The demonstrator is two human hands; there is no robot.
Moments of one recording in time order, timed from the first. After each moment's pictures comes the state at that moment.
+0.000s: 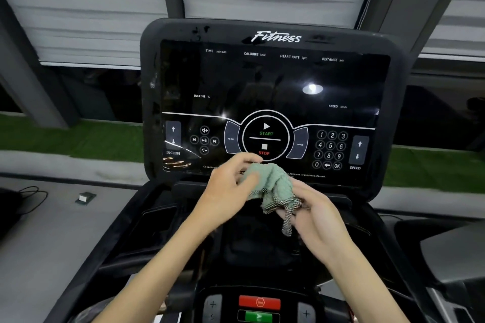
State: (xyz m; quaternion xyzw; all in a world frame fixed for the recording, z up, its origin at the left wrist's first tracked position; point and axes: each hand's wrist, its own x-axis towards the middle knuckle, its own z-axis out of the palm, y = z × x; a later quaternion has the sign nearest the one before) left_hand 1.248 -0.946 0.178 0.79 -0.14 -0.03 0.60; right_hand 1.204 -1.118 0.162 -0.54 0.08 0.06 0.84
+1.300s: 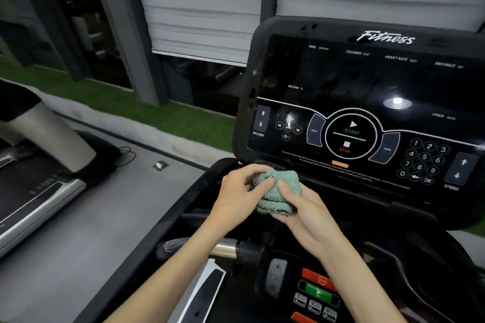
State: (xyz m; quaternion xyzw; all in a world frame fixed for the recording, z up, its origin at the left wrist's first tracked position) left_hand 1.188 -0.850 0.144 0.80 -0.02 0.10 0.59; right_hand 1.187 -1.000 0.156 -0.52 0.00 0.22 0.83
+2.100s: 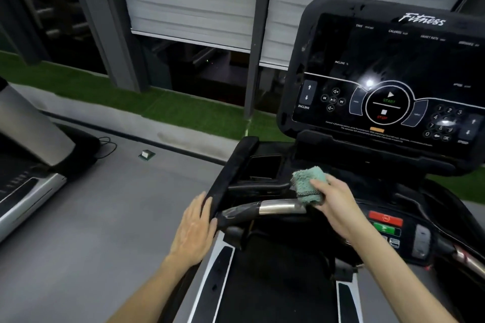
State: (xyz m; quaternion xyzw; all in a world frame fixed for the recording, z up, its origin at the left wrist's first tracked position) left_hand 1.076 -0.615 -0.040 0.97 -0.05 0.11 0.20; right_hand 1.119 -0.903 0.113 -0.69 0.13 0.06 0.71
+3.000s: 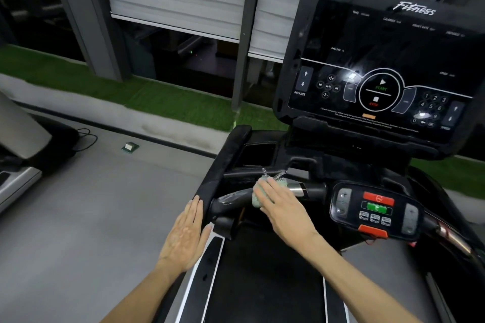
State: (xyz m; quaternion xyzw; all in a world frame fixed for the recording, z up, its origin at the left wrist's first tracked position) left_hand 1.050 -0.600 -0.086 0.98 -0.07 0.03 0.19; right_hand 1.097 -0.857 0.015 -0.95 -0.29 -0.08 -0.07
